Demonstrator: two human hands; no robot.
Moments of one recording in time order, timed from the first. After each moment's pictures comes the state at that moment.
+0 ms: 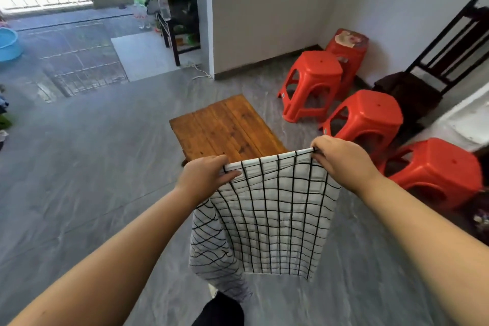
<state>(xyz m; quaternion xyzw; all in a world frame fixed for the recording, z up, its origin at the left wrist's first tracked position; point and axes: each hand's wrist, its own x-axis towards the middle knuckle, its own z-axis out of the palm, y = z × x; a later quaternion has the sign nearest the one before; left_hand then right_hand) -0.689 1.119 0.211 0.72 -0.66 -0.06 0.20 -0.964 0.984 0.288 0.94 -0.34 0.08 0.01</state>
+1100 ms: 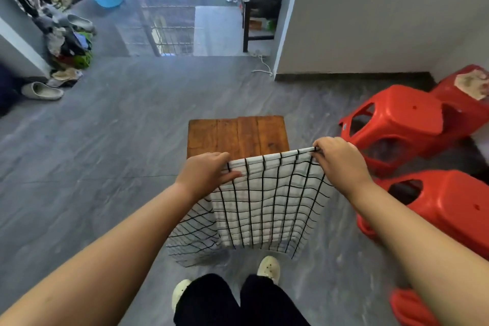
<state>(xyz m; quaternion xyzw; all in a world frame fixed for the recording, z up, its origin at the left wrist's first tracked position) -0.666 0.860 0.181 0.81 -0.55 0.01 0.18 -0.847 0.612 0.202 0.97 -0.22 0.08 -0.07</state>
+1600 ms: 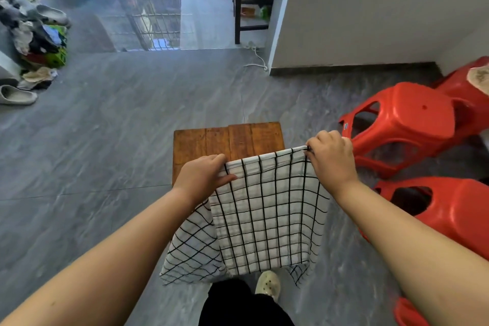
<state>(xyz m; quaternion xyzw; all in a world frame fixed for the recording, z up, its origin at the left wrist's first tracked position) -0.589 0.776 0.112 0.83 -0.53 -0.05 0.17 -0.765 0.537 0.140 0.97 -0.24 0.09 0.03</state>
